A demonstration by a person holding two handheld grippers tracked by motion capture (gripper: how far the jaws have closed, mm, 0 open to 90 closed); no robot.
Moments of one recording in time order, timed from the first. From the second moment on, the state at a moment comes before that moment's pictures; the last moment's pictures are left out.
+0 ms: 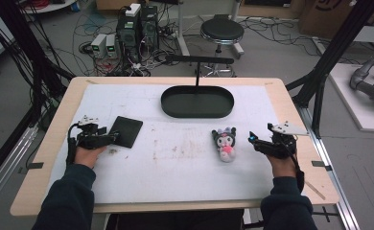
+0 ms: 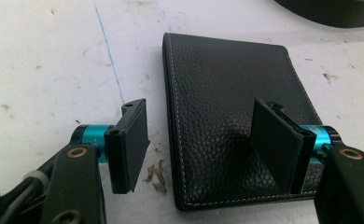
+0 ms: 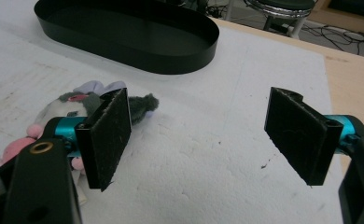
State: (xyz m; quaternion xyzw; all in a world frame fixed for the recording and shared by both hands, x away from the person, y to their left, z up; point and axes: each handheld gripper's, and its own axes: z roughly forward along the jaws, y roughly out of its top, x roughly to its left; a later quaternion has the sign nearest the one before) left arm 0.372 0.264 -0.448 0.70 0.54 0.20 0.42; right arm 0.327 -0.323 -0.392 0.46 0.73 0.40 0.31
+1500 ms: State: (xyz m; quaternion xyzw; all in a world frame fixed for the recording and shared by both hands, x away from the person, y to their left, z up) left arm 0.357 0.258 -0.434 0.67 0.47 0.14 0.56; right arm 0.327 -0.321 -0.395 0.46 0.73 0.39 0.31
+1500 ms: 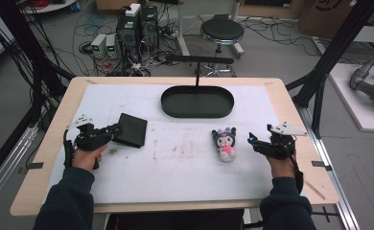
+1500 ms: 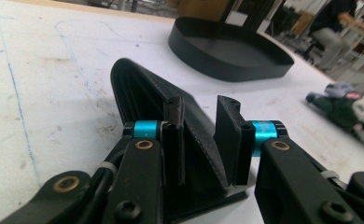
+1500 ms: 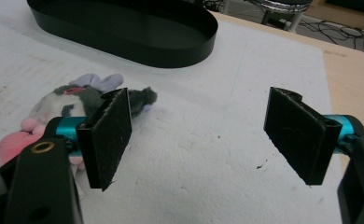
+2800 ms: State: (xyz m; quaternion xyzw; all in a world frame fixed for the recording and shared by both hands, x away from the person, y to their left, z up) left arm 0.365 0.257 -0.443 0.64 0.54 0.10 0.54; right arm 0.325 -0.325 -0.394 0.46 0.73 0.39 0.31
